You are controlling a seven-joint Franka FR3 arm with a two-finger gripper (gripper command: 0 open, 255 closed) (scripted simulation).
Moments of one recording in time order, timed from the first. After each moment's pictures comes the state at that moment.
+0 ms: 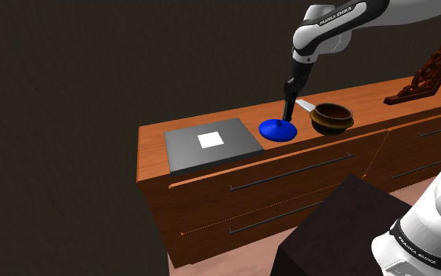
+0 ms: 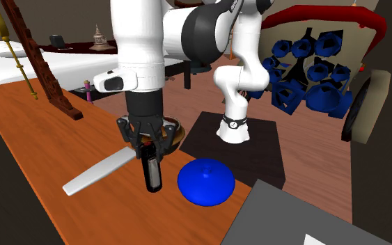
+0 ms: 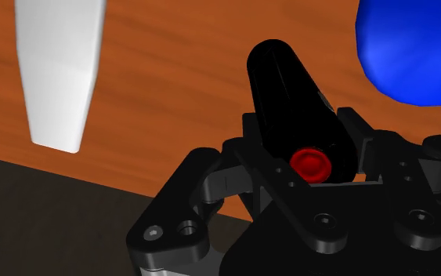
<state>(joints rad) -0.01 0.00 -0.29 -2.06 0.06 2.19 -0.39</state>
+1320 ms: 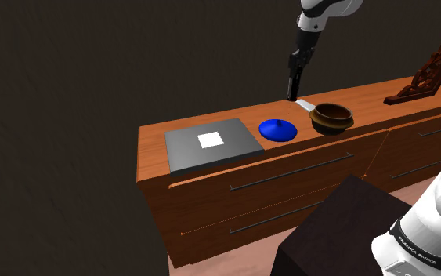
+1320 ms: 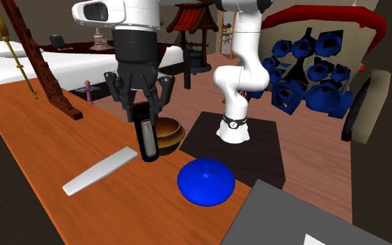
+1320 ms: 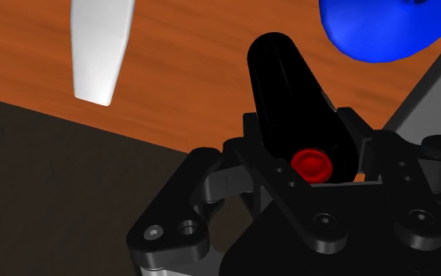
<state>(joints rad) -0.01 -0.05 -0.29 -1.85 0.04 1.93 -0.37</state>
